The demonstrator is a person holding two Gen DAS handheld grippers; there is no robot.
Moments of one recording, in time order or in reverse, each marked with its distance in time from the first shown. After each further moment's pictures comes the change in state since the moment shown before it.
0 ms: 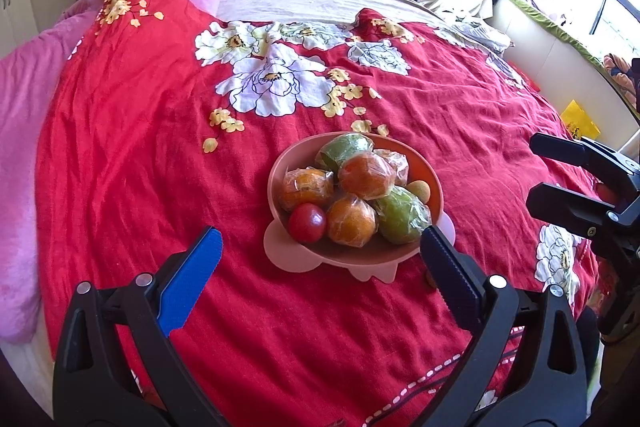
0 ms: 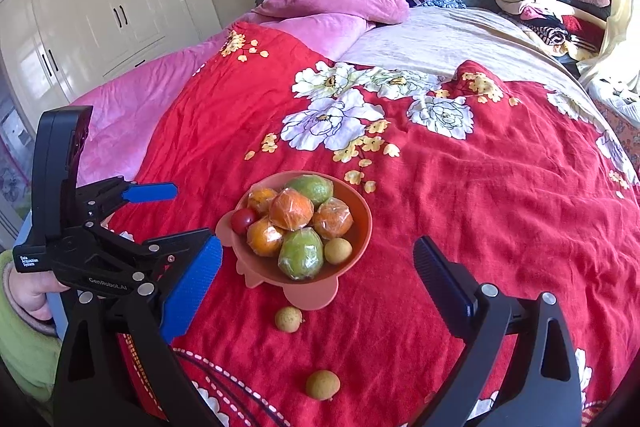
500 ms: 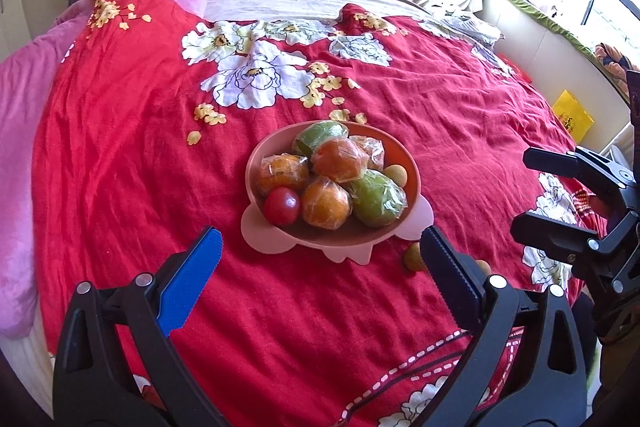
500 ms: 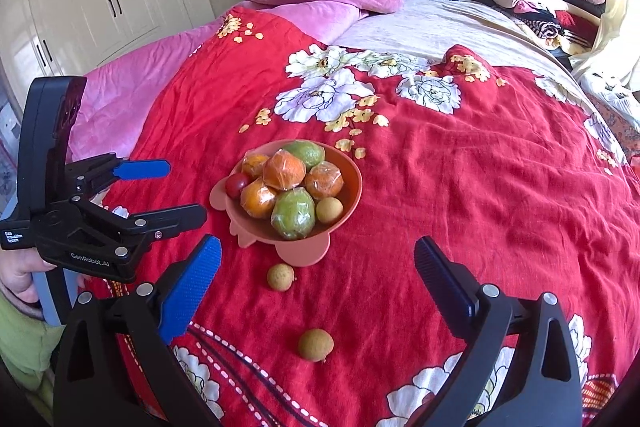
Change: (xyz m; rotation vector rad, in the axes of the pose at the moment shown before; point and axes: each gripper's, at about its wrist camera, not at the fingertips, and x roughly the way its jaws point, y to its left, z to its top) left arm -0.006 -0.018 -0.010 0.030 0.006 -0.016; right arm -0.009 0.001 -0.030 -0.006 0.036 -0.027
